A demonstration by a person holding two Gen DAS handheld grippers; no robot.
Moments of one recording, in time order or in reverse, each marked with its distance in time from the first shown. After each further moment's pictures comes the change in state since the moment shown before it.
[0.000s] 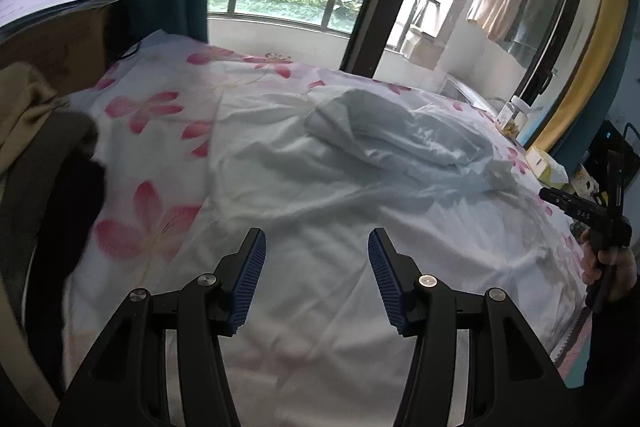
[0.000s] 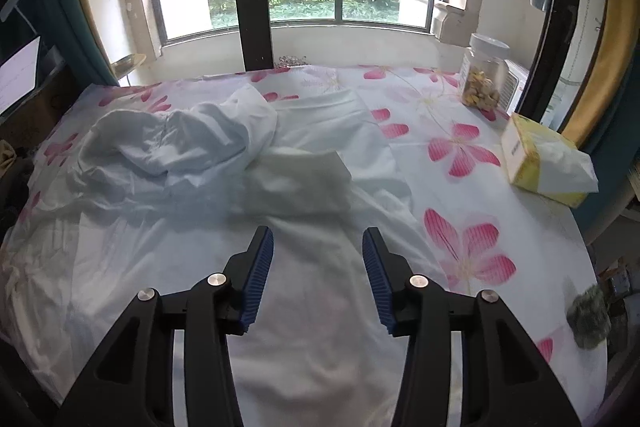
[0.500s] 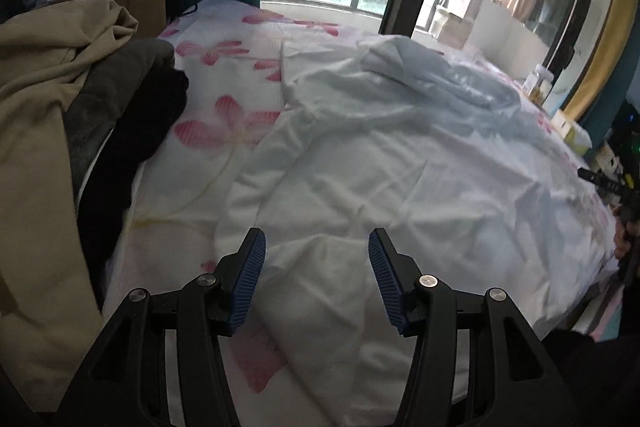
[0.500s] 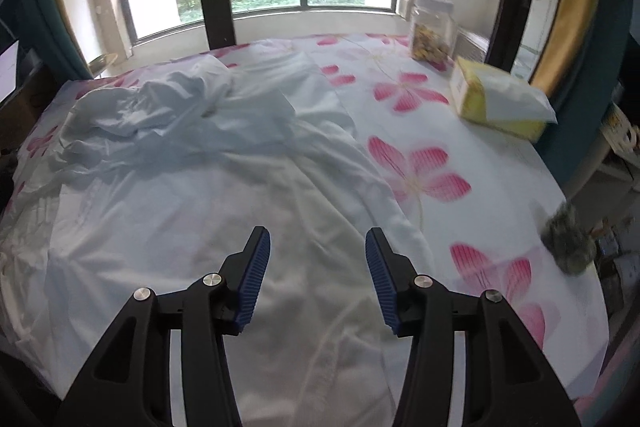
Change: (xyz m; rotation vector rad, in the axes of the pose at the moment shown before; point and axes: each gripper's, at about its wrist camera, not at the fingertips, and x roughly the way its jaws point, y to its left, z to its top) left arm -0.031 0.035 -0.068 0.012 0.062 0.114; right arm -0.020 -0.027 -0.050 0.090 0.047 -0.082
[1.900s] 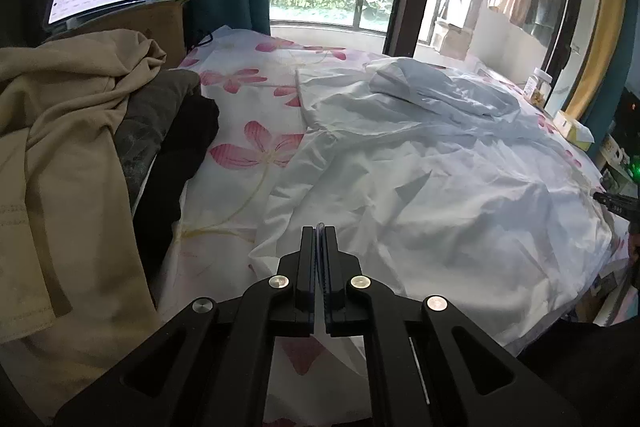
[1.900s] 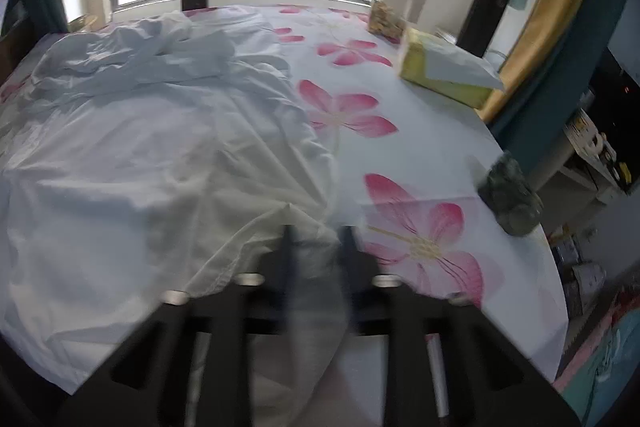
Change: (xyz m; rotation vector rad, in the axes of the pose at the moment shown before) left arm -0.030 0.012 -0.006 0.037 -0.081 0.043; right arm -0.012 -0.041 -0.043 -0.090 0.038 -0.150
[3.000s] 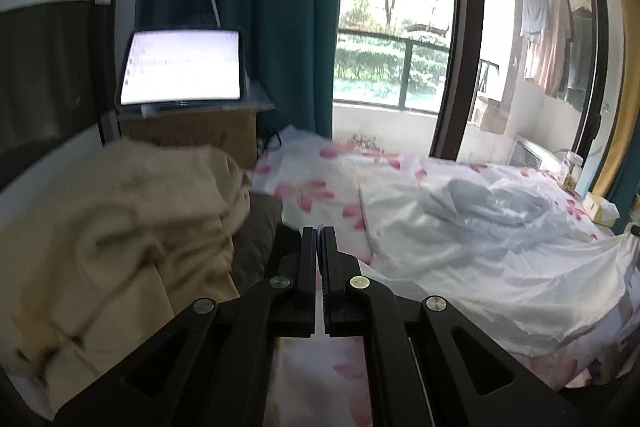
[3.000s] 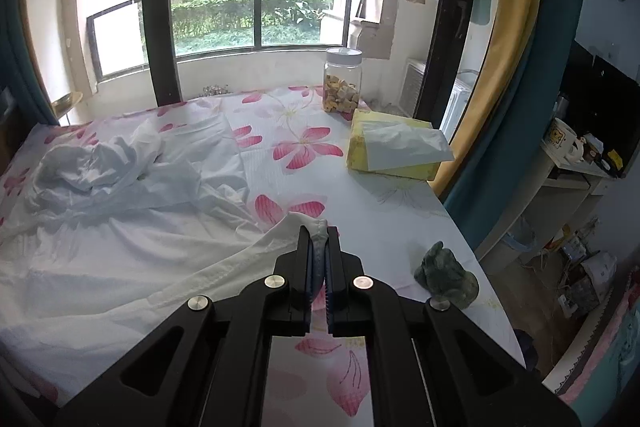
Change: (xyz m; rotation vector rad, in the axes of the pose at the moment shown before) left arm -0.069 0.034 0.070 -0.056 -0.284 0.164; right arm -0.041 -0.047 0.062 0.143 -0.172 0.008
